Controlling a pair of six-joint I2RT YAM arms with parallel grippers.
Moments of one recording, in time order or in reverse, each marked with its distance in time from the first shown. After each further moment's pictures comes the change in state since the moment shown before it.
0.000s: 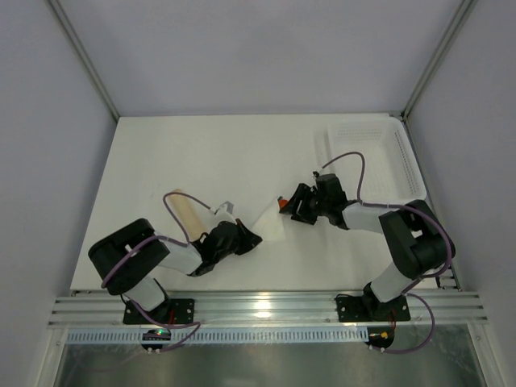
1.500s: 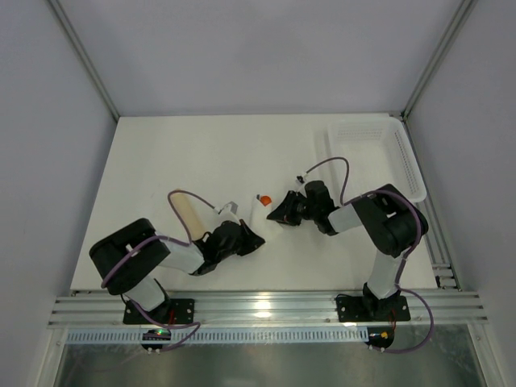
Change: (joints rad) left arm -0.019 0.003 0.028 -0.040 0.019 0.010; right arm 0.080 0.229 -0.036 0.435 -0.148 0.114
